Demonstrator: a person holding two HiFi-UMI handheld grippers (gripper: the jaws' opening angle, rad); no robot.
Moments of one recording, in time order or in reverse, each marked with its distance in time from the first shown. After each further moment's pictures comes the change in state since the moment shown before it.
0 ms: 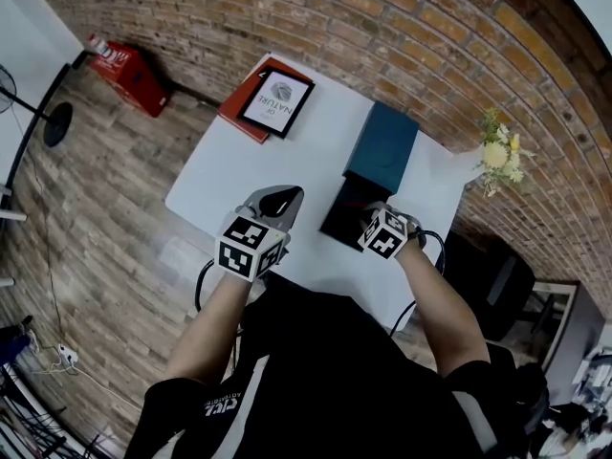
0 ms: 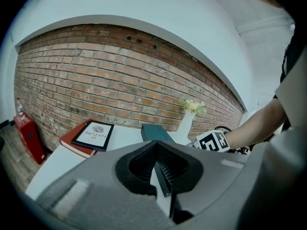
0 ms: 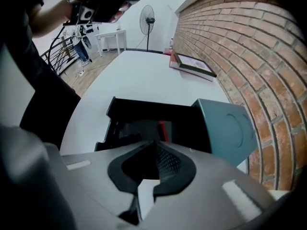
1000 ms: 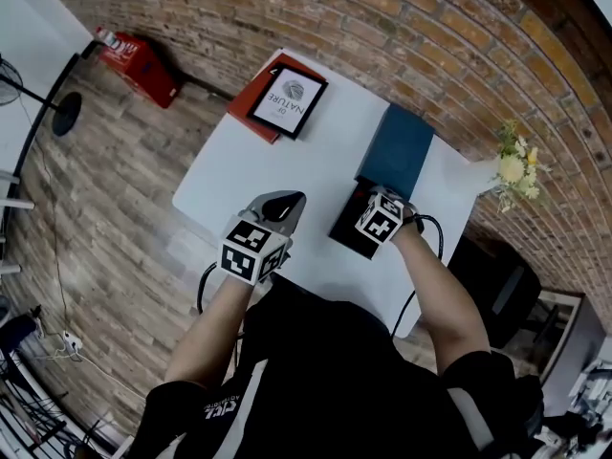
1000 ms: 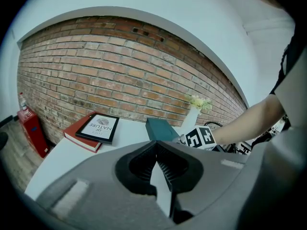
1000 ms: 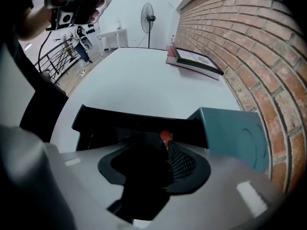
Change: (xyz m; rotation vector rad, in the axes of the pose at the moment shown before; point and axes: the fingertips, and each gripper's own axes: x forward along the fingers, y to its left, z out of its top) left arm 0.009 0.019 -0.016 -0.040 0.062 0.028; right arm 0.044 -0.038 0.027 -0.022 0.010 0.035
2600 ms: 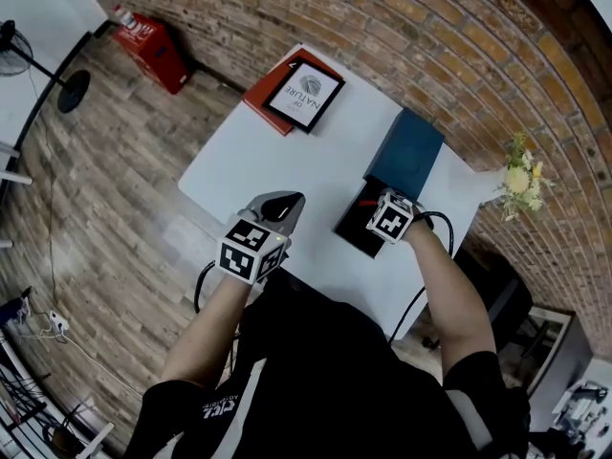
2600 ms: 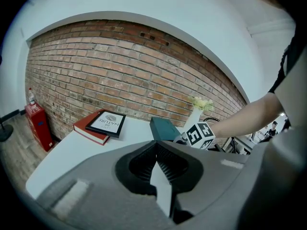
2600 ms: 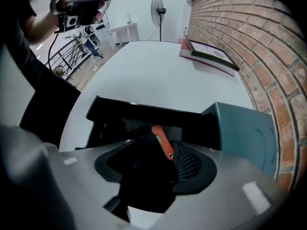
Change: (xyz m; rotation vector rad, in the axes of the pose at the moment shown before) left arm -0.029 0.007 -0.019 -0.046 -0.025 0.049; right arm -0.002 0.021 -0.010 -0.077 0.070 0.145
